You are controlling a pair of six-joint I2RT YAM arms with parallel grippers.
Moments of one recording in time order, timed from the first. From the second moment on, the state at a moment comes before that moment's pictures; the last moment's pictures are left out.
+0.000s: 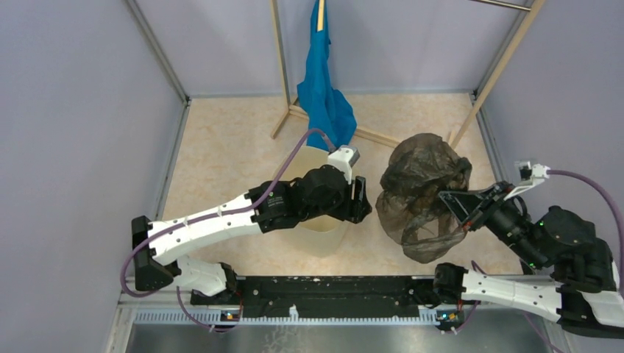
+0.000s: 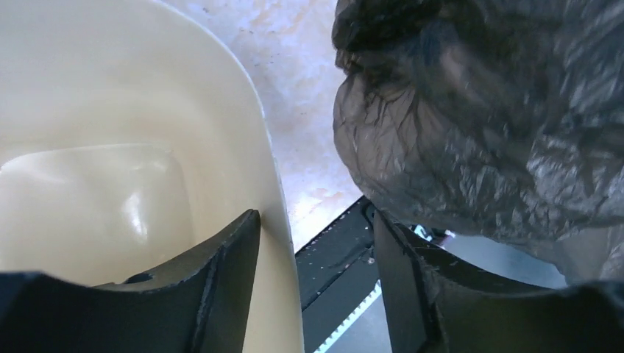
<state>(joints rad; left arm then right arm) -1.21 1.35 1.34 -0.58 -0.24 -0.71 1.23 0.34 1.13 -0.87 0.65 0.58</state>
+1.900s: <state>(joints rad) -1.04 1.19 1.25 -0.84 -0.47 -0.86 1.23 0.47 1.31 -0.73 0.60 0.59</state>
